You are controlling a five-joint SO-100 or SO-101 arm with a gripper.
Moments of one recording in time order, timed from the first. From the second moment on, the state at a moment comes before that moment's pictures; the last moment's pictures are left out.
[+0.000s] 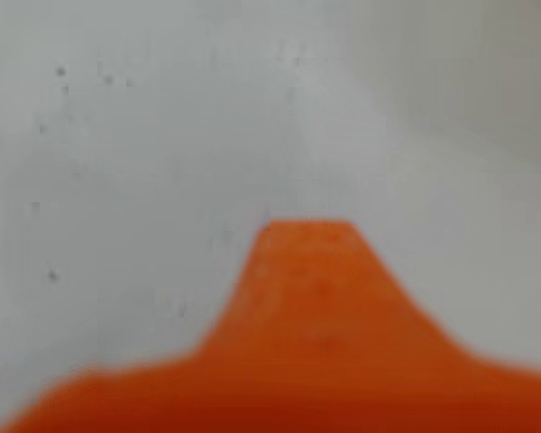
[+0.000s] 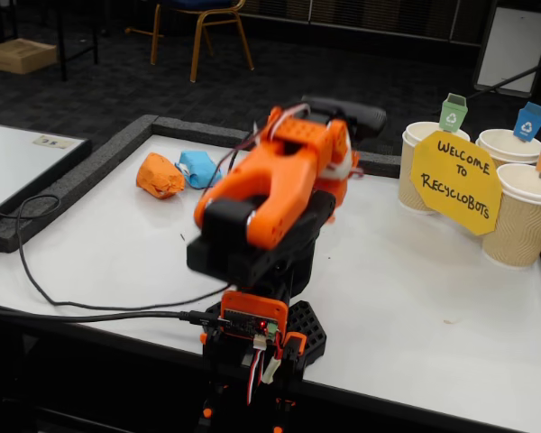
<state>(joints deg) 9.3 172.4 164.1 66.4 -2.2</state>
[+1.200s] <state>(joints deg) -36.0 144.1 120.0 81.5 -2.2</state>
